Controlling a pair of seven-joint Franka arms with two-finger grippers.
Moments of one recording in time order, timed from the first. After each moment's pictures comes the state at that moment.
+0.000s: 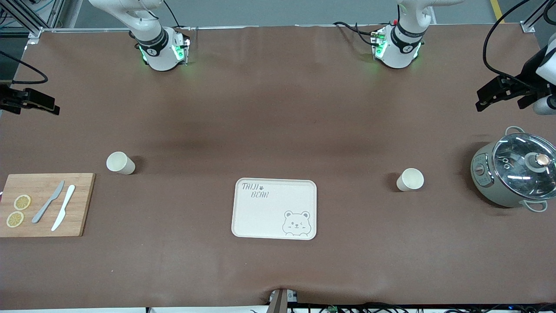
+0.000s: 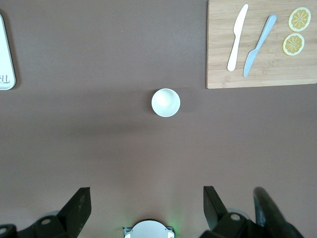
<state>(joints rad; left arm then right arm) 0.01 -0.01 -0.09 -1.49 0.02 1.49 -0.12 -0.01 0.08 -0.07 -1.44 -0.02 1.36 -0.05</state>
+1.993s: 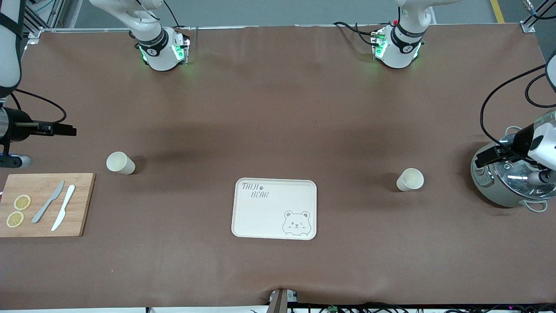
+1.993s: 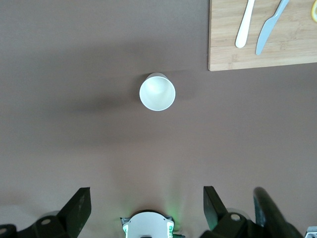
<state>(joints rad) 0.13 0.22 -0.08 -1.58 0.02 1.83 -0.10 -0.04 0.26 -0.08 -1.45 -0.02 1.37 -0.05</state>
